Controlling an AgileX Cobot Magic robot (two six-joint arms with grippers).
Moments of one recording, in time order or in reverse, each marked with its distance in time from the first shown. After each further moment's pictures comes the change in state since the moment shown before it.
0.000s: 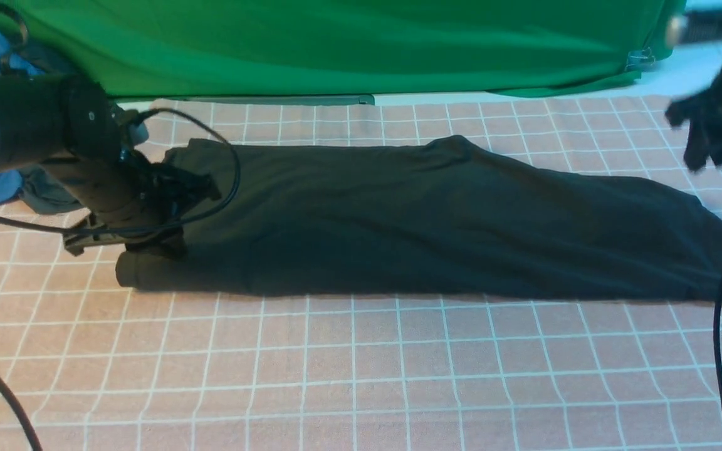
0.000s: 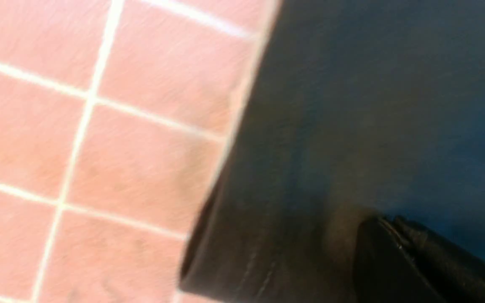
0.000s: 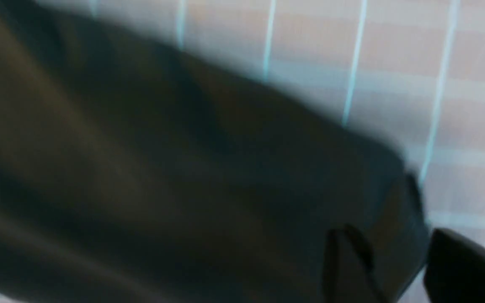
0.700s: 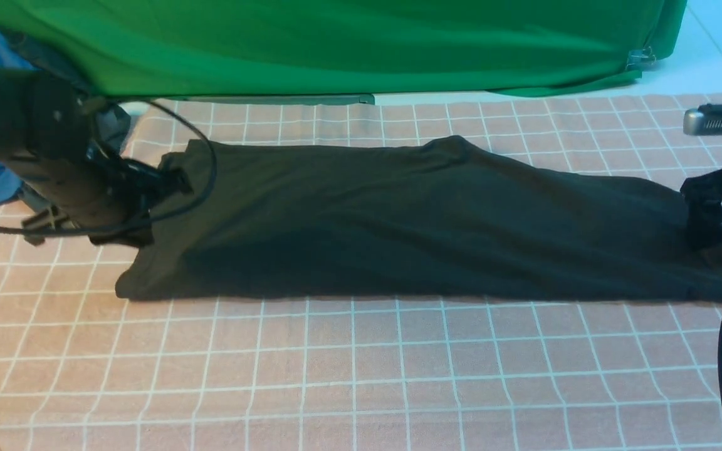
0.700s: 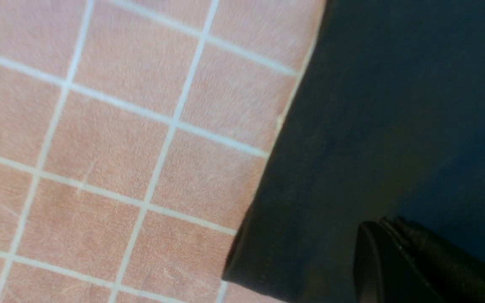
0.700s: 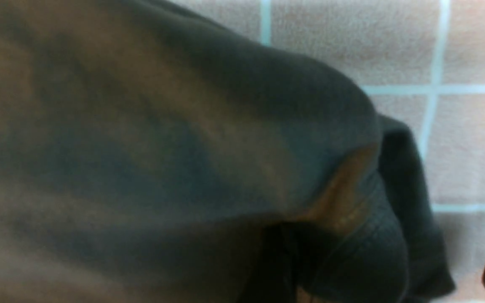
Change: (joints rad) right arm -0.091 0.111 0.106 -0.009 -0.121 0.032; left arm 0.009 -0.163 0.051 0.107 -0.022 -0.047
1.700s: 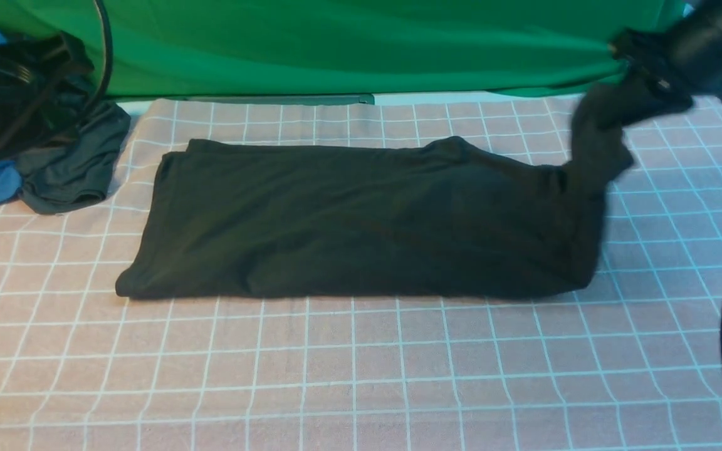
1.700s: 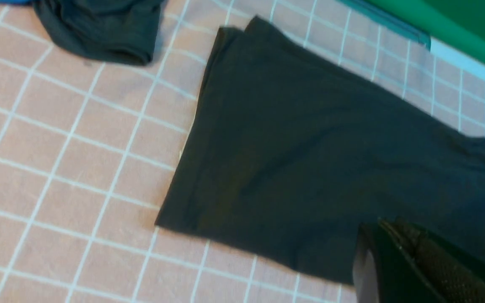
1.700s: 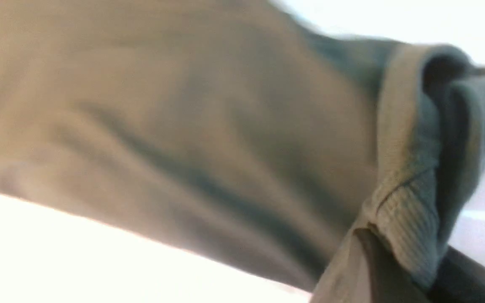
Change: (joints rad) right arm 0.189 -0.235 -0.147 0.514 0.120 0.017; left arm 0.000 -0.498 0.000 -0.102 0.158 0.023
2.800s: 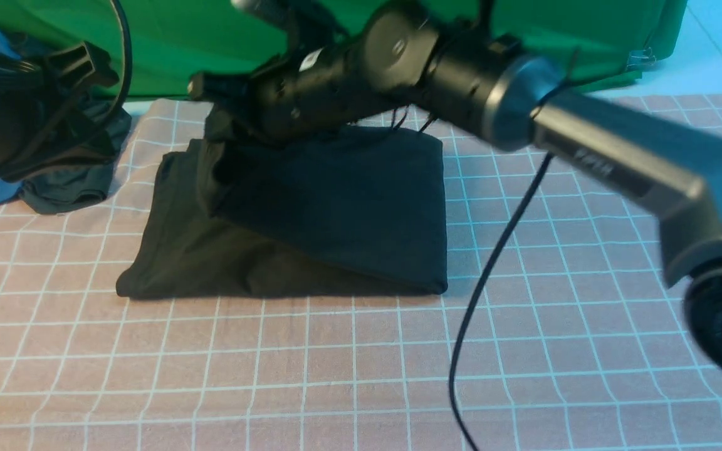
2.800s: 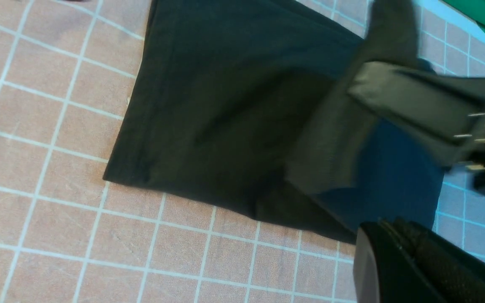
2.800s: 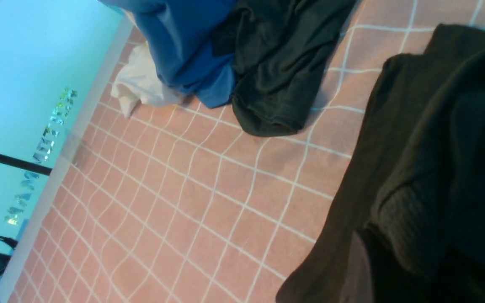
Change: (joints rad) right arm 0.674 0.351 -0.260 0.168 -0.703 0.168; left arm 0.000 0.000 0.000 -0.155 0.049 0.105
